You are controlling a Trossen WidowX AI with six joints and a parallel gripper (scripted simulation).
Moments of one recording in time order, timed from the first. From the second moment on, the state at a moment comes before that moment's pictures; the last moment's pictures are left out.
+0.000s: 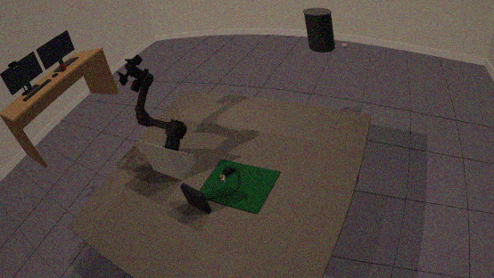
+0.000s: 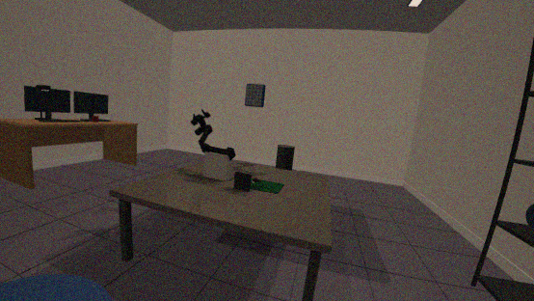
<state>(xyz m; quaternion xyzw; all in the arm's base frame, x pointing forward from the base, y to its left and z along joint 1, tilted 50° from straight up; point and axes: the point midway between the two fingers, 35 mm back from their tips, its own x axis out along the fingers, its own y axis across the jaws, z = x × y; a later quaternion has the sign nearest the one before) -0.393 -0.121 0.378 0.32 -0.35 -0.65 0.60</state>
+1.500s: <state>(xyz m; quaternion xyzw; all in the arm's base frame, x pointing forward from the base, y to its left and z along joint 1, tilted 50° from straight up) -0.051 -0.095 0.655 -0.41 -0.15 -0.66 0.61</state>
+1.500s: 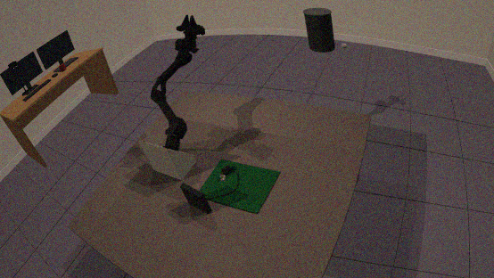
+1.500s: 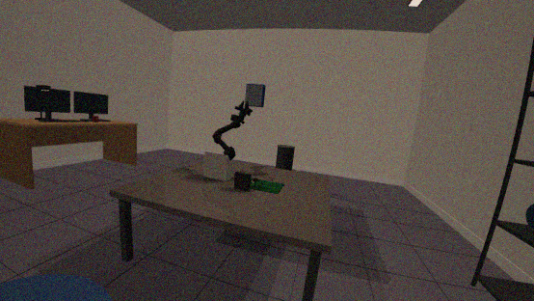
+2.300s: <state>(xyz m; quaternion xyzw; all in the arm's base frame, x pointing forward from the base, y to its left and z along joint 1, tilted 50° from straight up) 0.311 -0.089 0.486 -0.70 0.07 -0.21 0.68</state>
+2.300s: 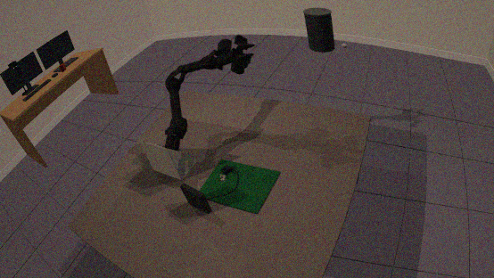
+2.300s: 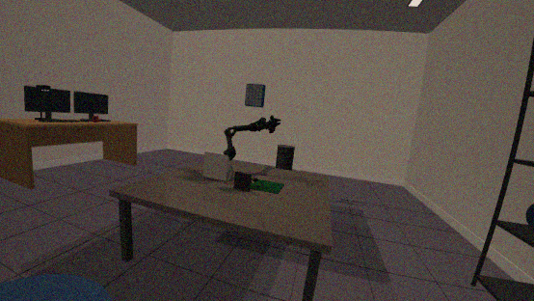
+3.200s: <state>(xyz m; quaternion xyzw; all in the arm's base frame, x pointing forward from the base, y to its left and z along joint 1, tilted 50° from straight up) 0.324 0.006 0.087 -0.36 0.38 0.47 0.71</state>
